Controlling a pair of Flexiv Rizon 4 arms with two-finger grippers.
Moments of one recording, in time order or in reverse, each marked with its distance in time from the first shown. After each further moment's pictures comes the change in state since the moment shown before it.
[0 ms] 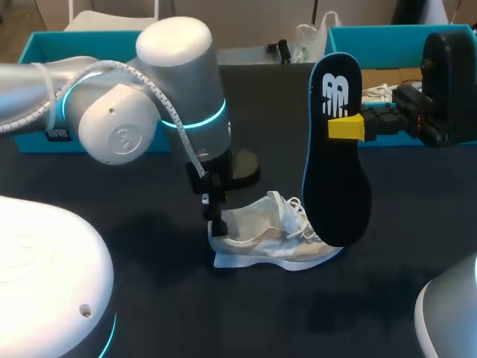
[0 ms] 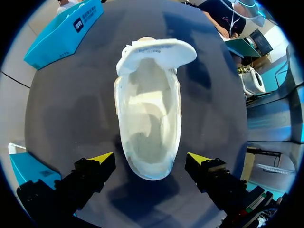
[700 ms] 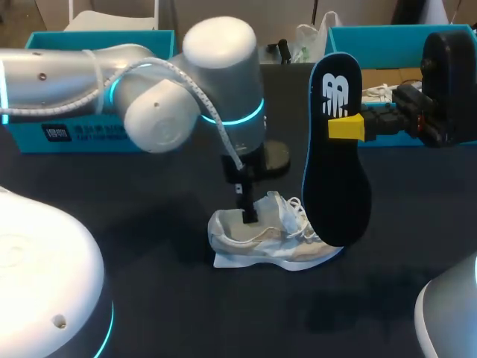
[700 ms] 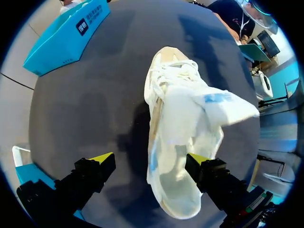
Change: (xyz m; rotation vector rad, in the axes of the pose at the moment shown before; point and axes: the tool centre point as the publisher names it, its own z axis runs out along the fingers) left arm -0.040 -0.053 0.027 -0.012 -0.052 -0.013; right arm 0.000 0.000 0.000 0.000 0.000 0.000
